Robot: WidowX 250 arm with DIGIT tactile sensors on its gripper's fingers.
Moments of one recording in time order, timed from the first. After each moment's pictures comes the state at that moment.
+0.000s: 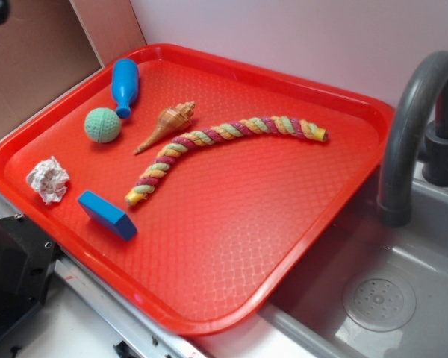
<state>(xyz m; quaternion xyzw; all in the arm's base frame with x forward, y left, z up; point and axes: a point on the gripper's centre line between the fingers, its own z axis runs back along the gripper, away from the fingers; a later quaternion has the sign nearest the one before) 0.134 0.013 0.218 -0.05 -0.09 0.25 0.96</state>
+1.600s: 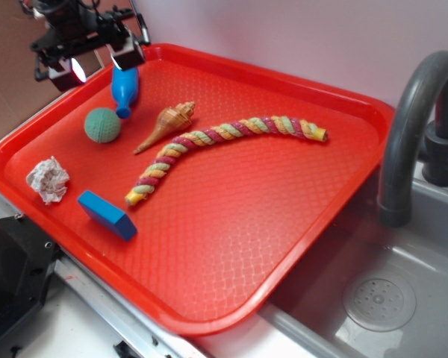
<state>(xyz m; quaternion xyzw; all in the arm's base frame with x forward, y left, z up) 0.248 0.109 0.061 0.04 -0.14 0.48 0.86</state>
